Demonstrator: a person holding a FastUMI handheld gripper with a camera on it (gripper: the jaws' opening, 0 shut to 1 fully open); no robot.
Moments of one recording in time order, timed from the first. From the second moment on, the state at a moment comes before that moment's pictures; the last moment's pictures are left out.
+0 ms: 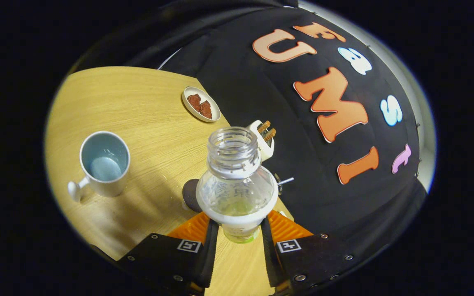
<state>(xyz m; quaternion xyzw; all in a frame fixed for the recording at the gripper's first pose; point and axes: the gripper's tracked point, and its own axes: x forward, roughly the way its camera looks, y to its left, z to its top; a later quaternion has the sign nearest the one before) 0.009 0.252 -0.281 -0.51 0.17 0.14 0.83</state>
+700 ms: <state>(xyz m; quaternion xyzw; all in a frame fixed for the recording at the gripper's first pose) 0.017 0.292 -0.285 -0.67 0.05 0.18 0.72</state>
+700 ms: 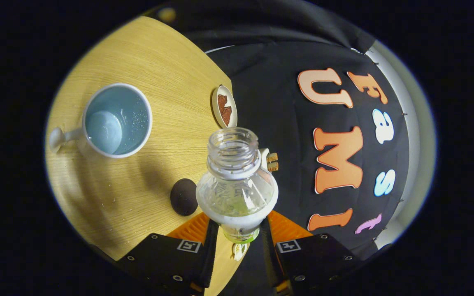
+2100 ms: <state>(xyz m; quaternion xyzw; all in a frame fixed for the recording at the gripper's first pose) 0.020 0.313 -0.286 -0.77 -0.01 0.19 0.61</state>
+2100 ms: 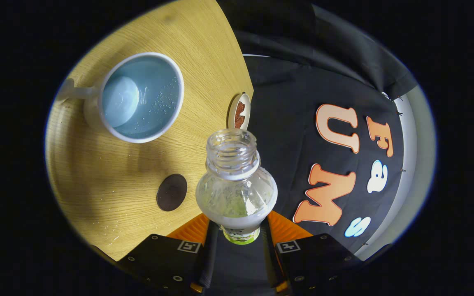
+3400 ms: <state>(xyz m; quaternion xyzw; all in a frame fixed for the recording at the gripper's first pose) 0.002 0.306 -0.279 -0.82 0.03 0.15 0.55</state>
